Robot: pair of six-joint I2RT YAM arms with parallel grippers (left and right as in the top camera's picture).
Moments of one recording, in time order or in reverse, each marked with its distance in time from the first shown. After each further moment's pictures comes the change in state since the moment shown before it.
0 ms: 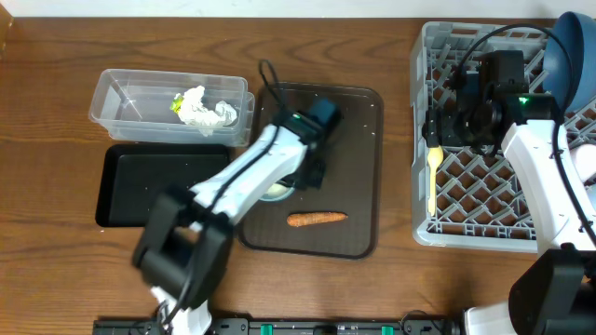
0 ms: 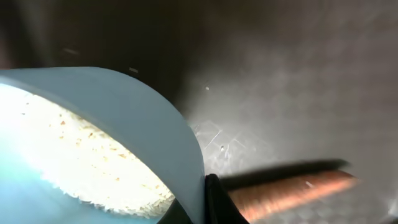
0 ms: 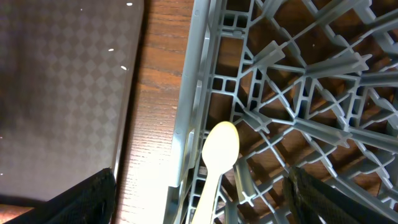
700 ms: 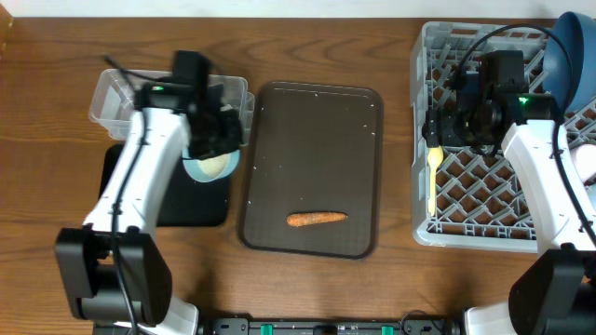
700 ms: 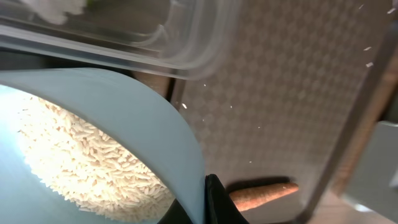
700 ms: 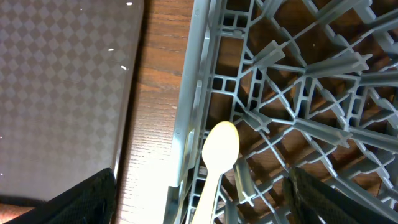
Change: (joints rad) left arm 0.551 -0.165 -0.016 -0.026 0.376 0.094; right arm 0.000 0.000 0.000 -0.001 0.000 0.000
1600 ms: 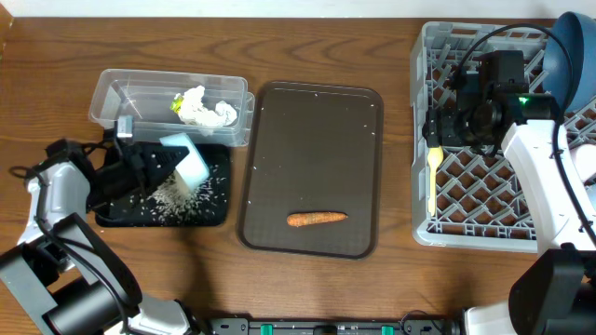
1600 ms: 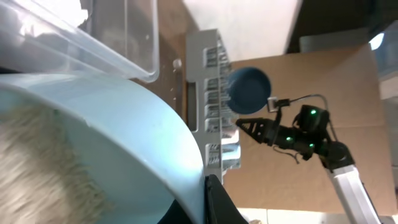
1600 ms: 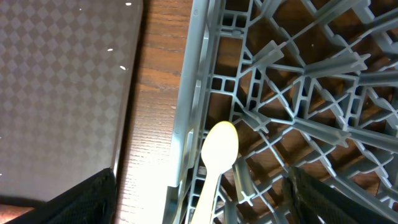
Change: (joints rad) left arm 0.625 0.000 -0.360 0.037 1.039 0.594; right arm 0.000 0.000 0.000 0.000 0.003 0.000
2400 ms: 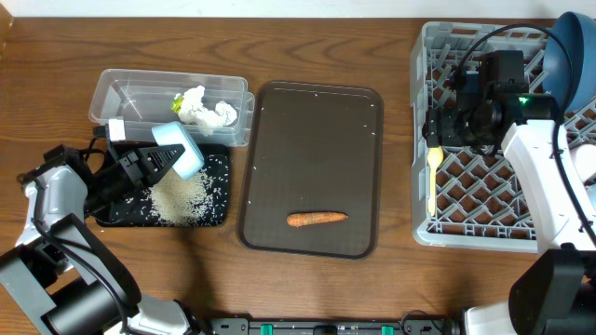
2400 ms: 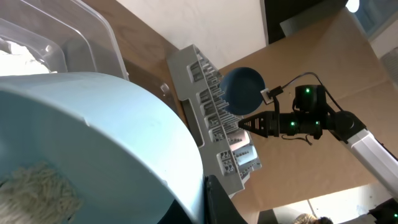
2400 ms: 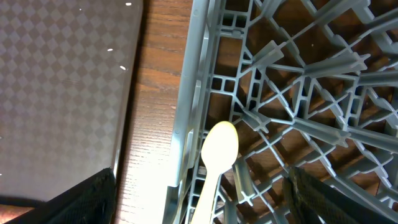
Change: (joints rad) left arm 0.020 0.000 -0.010 -0.030 0.097 0.343; right arm 0.000 0.000 0.000 0.000 0.000 0.000
